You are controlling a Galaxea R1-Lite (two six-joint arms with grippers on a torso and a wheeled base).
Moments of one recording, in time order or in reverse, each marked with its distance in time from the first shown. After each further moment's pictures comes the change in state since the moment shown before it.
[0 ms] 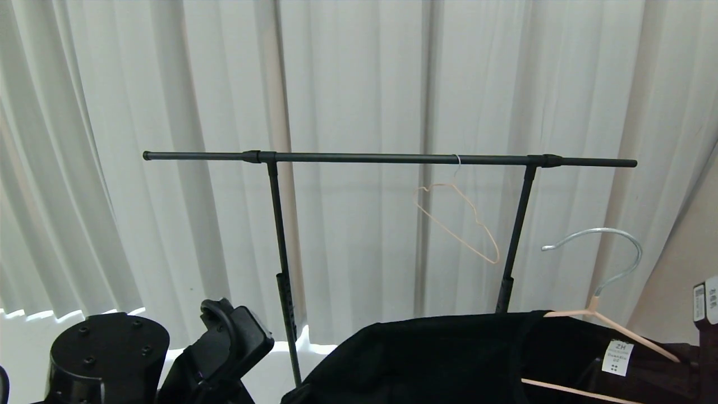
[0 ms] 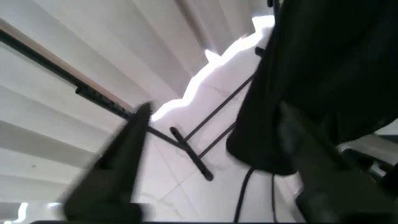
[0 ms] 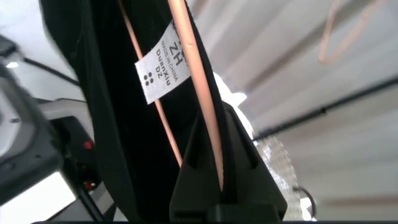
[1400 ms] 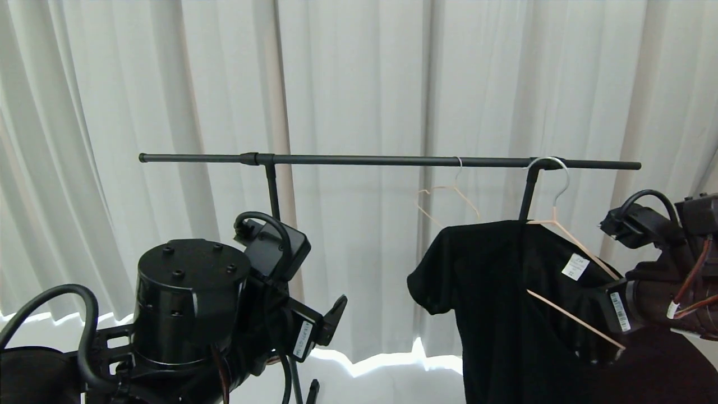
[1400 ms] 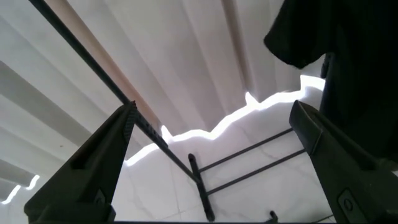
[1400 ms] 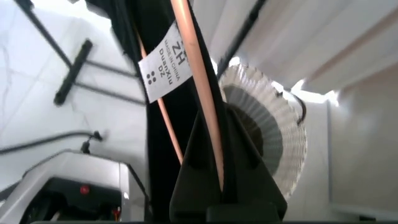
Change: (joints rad) left arm -0.066 0.167 -0.291 0.000 0.340 -0.160; right arm -0.014 0.356 -0.218 -0.023 -0.495 0.464
